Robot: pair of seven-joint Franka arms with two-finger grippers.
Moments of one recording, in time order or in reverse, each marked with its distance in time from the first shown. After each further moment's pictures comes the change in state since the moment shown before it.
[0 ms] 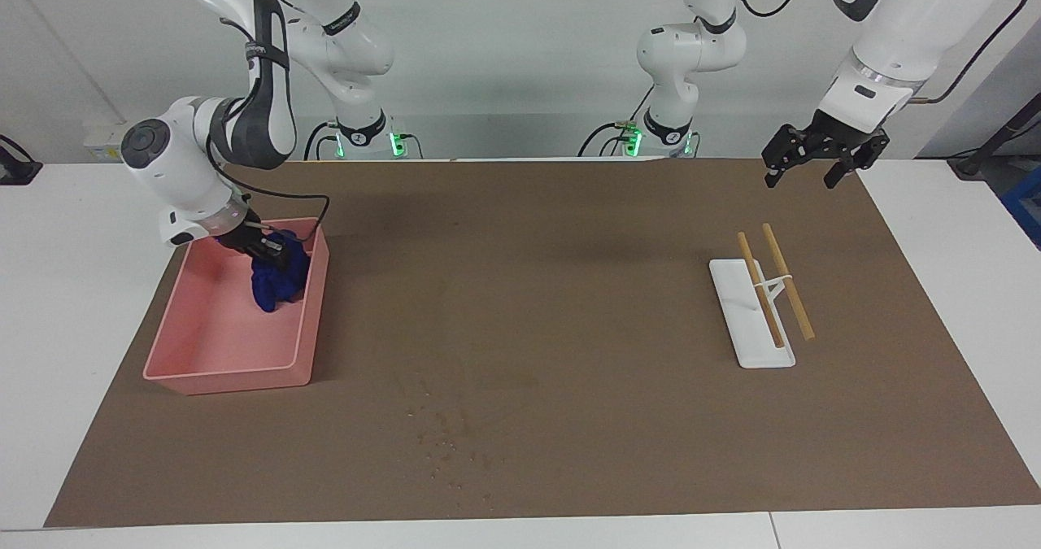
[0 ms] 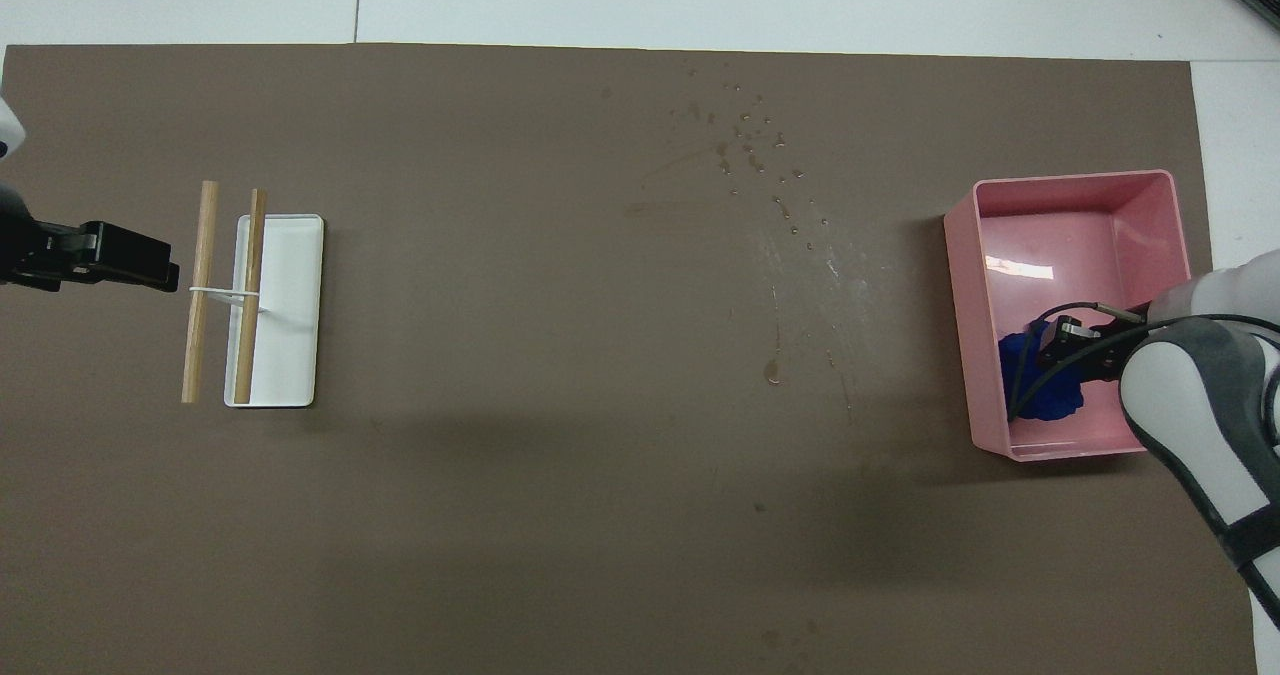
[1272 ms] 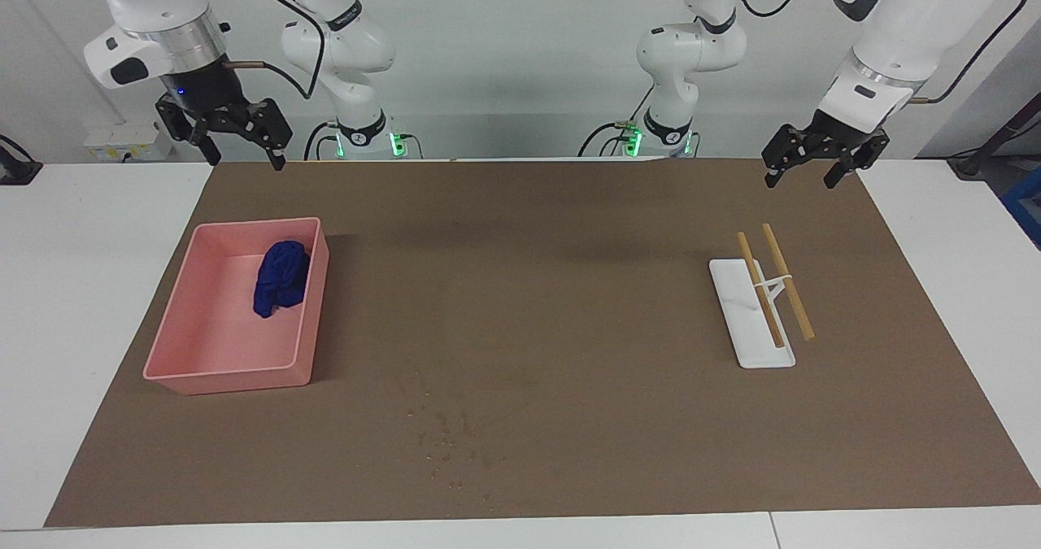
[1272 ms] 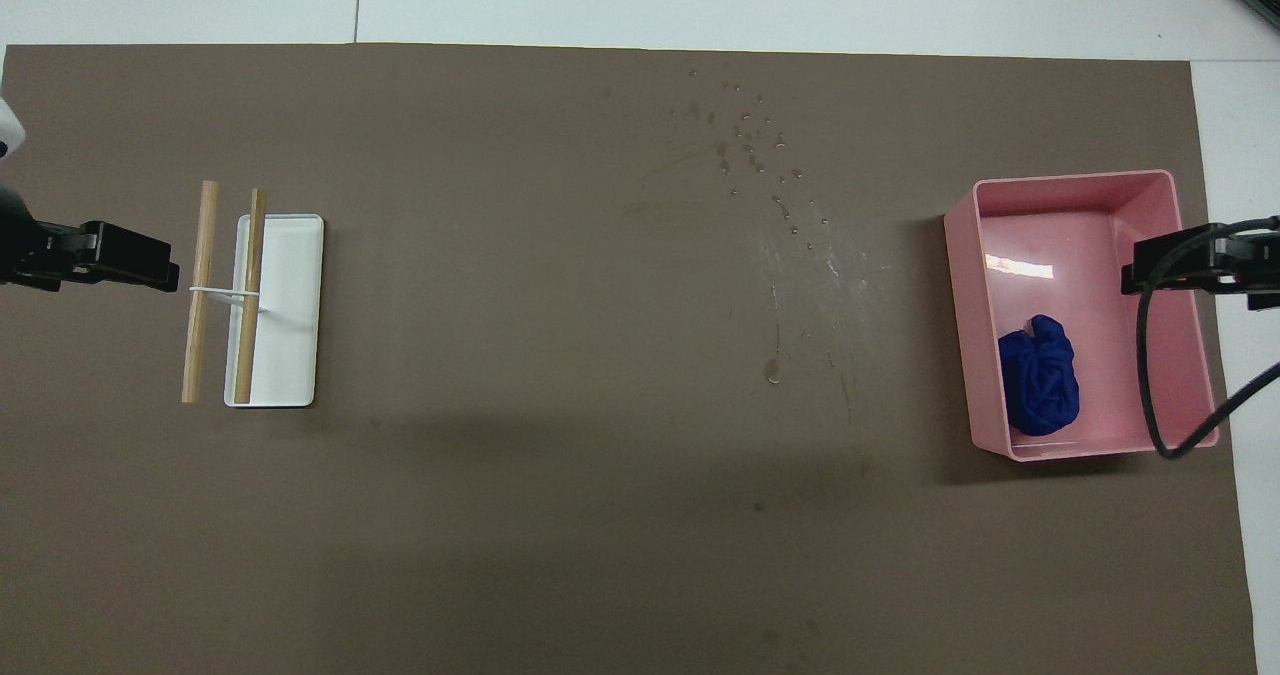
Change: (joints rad) left arm 0.000 0.000 0.000 0.000 0.000 0.000 0.000; right arm 0.165 -0.080 0.030 0.628 -0.054 -0.599 -0.001
